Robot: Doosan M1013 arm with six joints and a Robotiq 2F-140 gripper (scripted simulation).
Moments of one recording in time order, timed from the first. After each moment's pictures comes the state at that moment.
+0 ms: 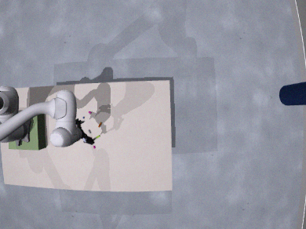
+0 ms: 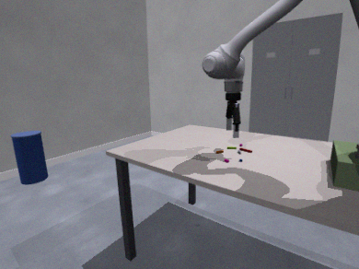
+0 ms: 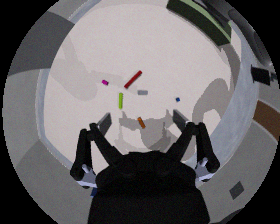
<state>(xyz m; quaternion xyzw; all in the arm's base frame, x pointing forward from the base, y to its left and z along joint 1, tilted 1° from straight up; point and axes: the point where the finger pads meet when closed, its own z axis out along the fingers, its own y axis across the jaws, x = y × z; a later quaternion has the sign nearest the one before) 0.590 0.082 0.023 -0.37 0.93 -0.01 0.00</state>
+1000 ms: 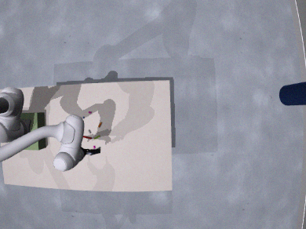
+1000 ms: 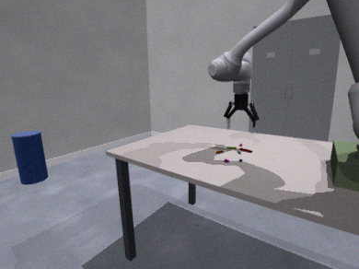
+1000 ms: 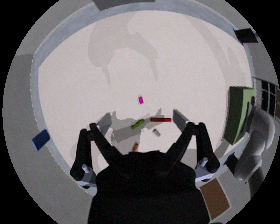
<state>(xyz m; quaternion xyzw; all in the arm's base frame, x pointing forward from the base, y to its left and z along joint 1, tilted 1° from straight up) 0.608 -0.041 0.012 -0.71 0.70 -0.01 0.00</state>
